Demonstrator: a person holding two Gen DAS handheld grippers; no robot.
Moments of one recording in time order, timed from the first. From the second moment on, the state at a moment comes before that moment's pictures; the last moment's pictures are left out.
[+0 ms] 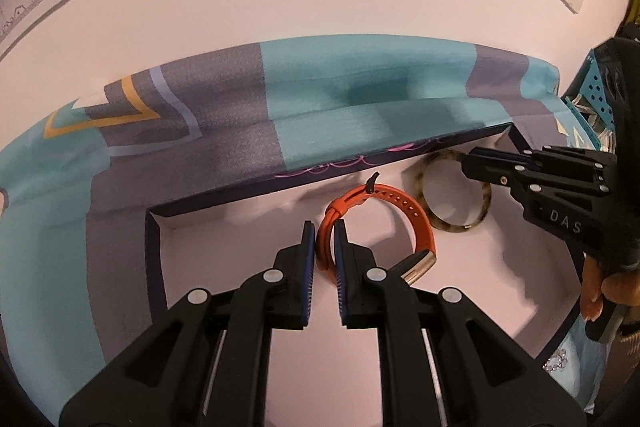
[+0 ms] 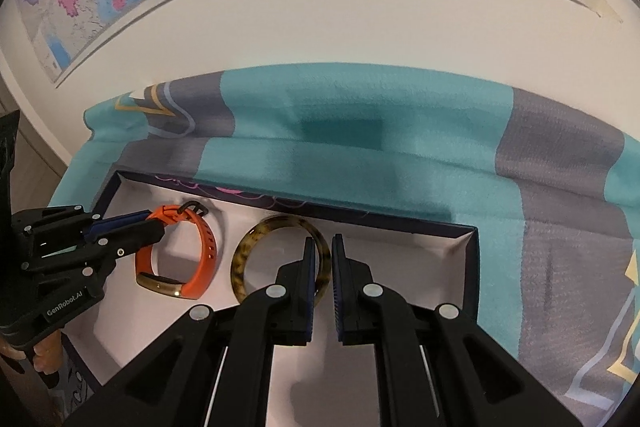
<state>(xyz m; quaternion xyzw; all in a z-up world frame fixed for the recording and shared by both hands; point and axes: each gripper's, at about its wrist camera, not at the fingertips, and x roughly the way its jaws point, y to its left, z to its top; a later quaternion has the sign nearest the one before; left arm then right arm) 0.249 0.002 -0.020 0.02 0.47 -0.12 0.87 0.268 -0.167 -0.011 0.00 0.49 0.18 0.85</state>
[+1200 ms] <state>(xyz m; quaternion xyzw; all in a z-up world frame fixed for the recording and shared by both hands) 0.063 0.043 0.019 0.00 0.36 -0.12 0.93 0.080 -0.221 0.011 0.01 0.44 0.29 0.85</state>
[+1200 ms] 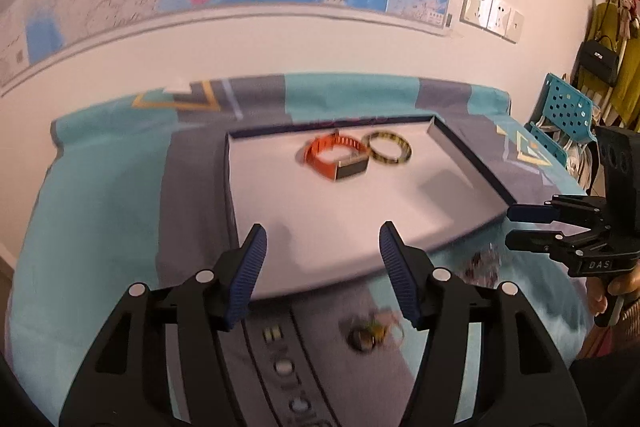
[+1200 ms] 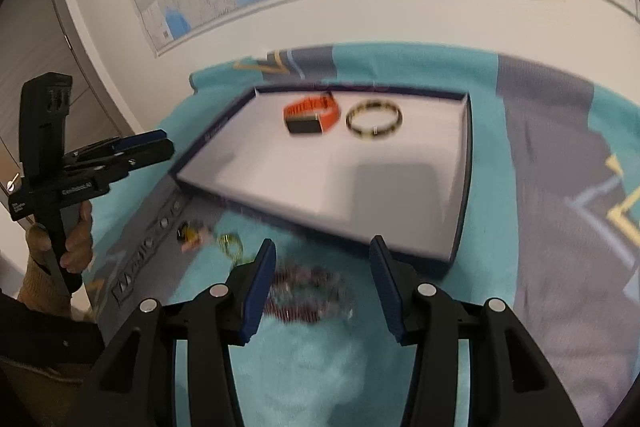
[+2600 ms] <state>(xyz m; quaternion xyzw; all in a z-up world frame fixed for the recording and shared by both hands) 0.035 0.035 -0.037 0.02 0.43 -0.11 0.90 0.069 -0.204 -0.015 0.00 0.45 0.28 0.85</state>
